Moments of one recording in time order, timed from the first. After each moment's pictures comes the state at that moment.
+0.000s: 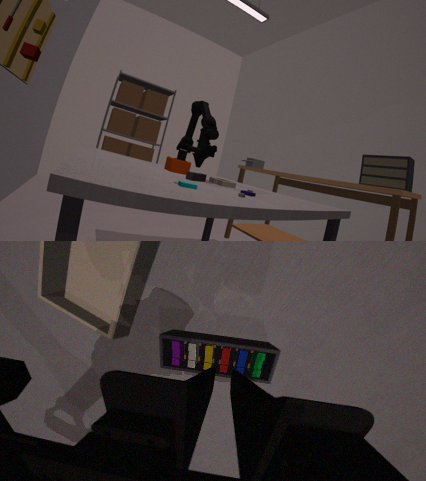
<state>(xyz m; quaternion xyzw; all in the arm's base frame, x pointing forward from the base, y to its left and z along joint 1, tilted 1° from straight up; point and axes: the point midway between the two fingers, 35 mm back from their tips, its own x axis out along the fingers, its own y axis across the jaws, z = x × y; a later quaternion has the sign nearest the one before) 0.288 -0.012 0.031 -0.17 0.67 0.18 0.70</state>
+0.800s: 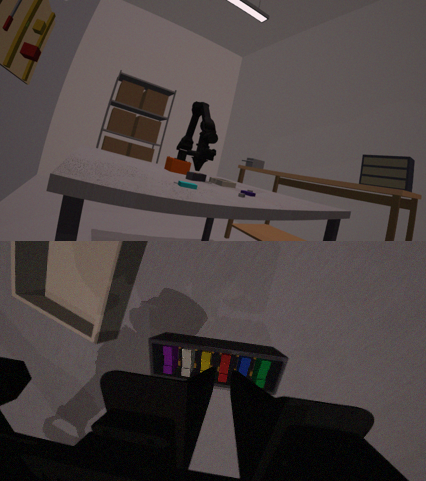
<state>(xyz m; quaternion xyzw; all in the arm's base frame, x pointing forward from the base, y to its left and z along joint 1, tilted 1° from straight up) 0.289 -0.012 0.010 -0.17 0.67 0.18 0.70</state>
